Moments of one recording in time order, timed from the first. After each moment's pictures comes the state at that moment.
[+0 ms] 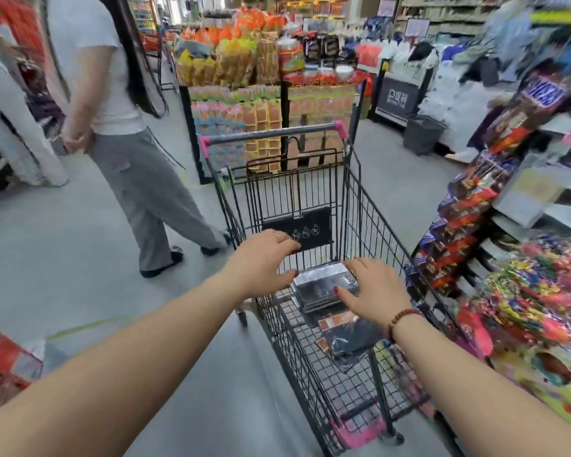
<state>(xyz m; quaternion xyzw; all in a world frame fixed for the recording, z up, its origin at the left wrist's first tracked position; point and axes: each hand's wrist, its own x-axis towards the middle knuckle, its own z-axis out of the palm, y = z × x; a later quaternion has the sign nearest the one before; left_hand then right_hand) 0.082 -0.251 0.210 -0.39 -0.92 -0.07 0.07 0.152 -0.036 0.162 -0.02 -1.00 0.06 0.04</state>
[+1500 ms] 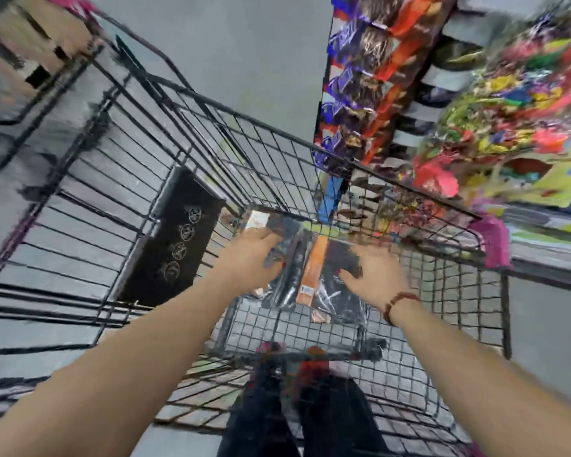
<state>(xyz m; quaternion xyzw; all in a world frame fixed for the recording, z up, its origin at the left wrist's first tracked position) -0.191 -0.047 -0.001 -0.65 -0.73 0.00 -0.22 0.040 0.033 -0.025 -0.52 -0.81 0.26 -0.07</state>
